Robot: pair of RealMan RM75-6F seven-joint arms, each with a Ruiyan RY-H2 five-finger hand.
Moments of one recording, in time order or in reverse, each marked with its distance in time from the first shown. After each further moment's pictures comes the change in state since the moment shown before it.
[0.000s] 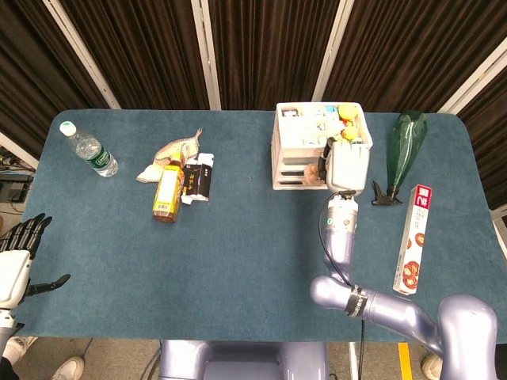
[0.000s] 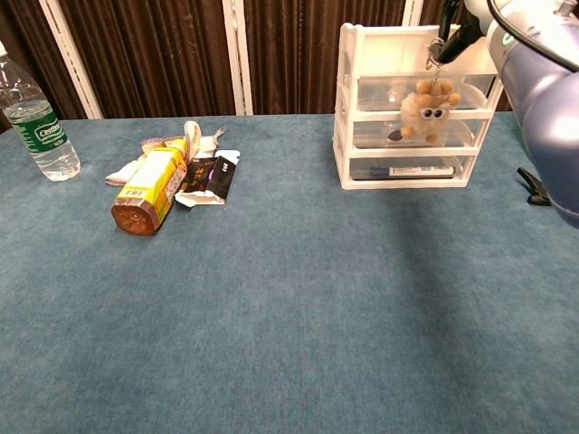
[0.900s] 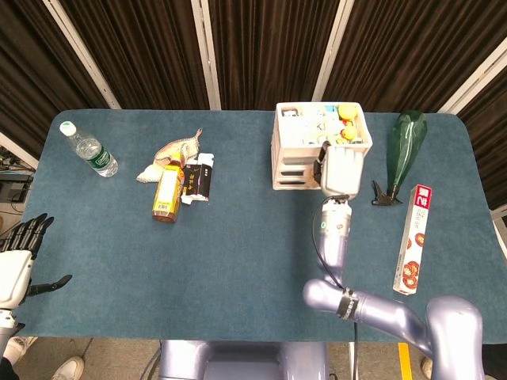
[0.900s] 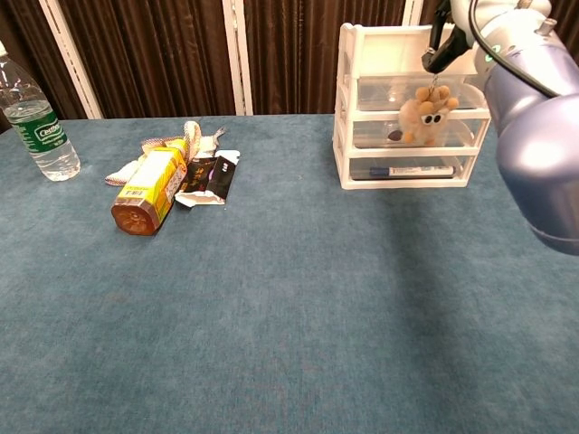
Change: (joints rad) left arm -0.002 0.003 0.003 -0.004 0.013 0.001 -0.011; right arm 0.013 -0.063 -0.005 0.045 -0.029 0.028 0.003
